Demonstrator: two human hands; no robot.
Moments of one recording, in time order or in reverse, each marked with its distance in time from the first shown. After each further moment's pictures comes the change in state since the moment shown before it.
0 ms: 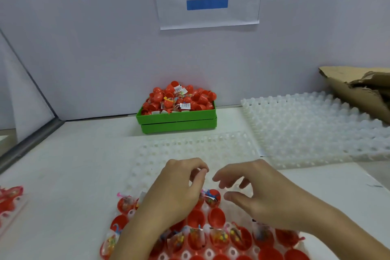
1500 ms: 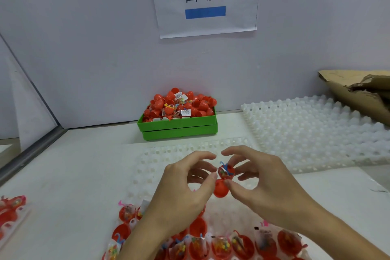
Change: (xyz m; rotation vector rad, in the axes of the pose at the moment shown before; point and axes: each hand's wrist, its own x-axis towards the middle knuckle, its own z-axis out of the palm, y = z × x) left_hand -0.004 0.017 -0.005 -0.358 0.081 0.080; right_hand 0.003 -0.009 -0.002 0.238 0.341 0.010
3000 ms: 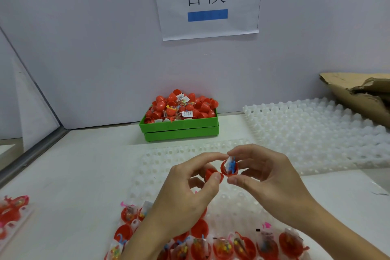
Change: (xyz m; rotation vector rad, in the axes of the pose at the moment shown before) left_hand 0.001 0.002 0.000 -0.130 -0.083 0.060; right_hand 0.003 -0.002 -0.001 0.390 0.064 0.013
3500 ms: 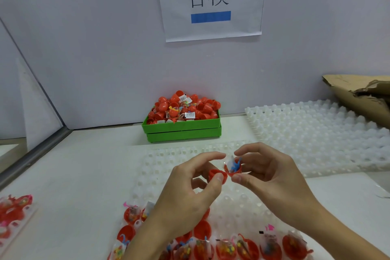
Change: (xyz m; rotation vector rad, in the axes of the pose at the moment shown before) left_hand -0.001 -0.002 -0.001 -0.026 0.018 -0.036; right_hand 0.000 0.000 -0.001 0.072 0.021 0.040
